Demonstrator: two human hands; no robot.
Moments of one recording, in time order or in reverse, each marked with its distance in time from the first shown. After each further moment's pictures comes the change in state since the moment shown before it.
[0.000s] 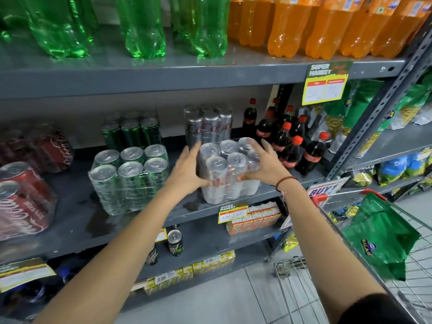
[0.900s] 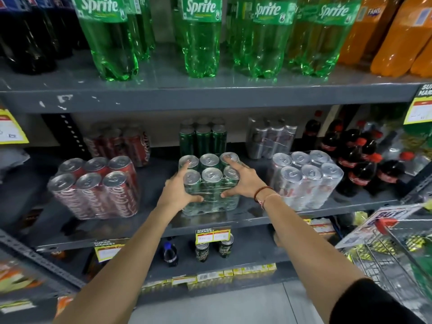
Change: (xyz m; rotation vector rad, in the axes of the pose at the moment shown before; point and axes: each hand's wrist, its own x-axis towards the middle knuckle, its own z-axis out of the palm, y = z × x) left_hand -0.068 -0.148 -0.101 -0.034 0.153 -0.260; right_hand 0.024 -0.161 0.143 0.127 -0.288 -0.156
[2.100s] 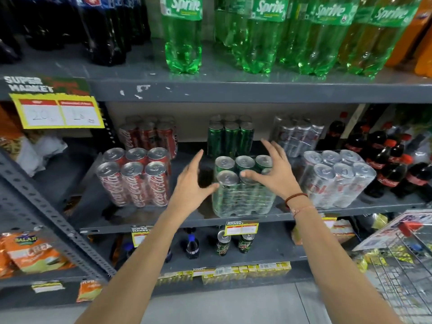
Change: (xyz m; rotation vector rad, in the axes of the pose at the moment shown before) left_hand -0.038 -0.038 -0.053 -0.172 0.147 0.206; right_hand -0.042 -0.071 0.010 0.118 0.342 -0.095
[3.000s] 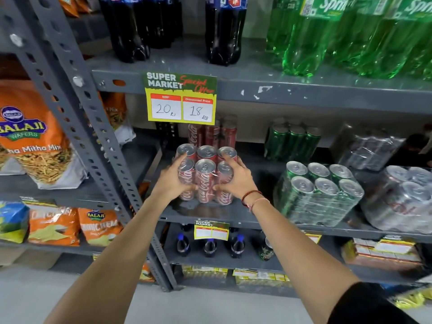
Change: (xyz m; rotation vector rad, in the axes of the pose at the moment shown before) left_hand -0.008 -0.144 -0.152 0.116 0.062 -0.249; right_hand 0.026 -0.101 0.224 -0.001 -0.262 -0.017
